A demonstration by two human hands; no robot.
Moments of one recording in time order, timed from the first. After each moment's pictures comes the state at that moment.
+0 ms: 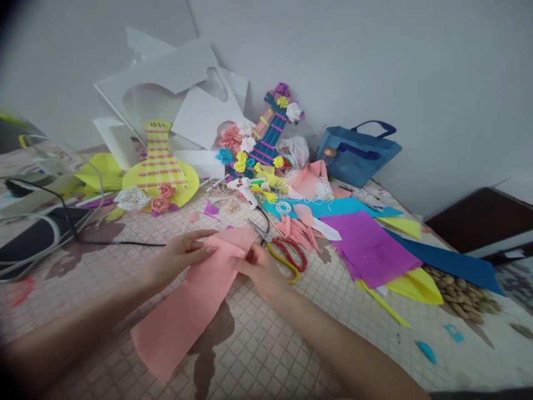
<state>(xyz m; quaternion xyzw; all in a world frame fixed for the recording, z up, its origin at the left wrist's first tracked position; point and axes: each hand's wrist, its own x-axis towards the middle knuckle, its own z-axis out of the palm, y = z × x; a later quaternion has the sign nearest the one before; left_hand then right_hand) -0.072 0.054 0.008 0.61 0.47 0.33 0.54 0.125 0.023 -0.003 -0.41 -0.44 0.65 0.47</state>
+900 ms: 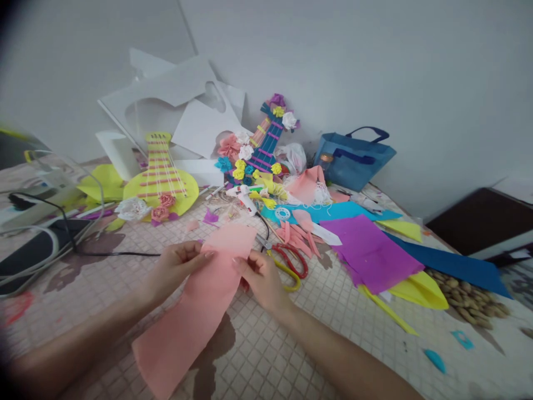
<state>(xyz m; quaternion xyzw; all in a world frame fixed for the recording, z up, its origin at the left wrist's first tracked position) -0.066 0.047 0.012 0.58 0.47 0.38 0.54 0.126 0.020 -0.007 -0.47 -0.55 0.50 0.48</state>
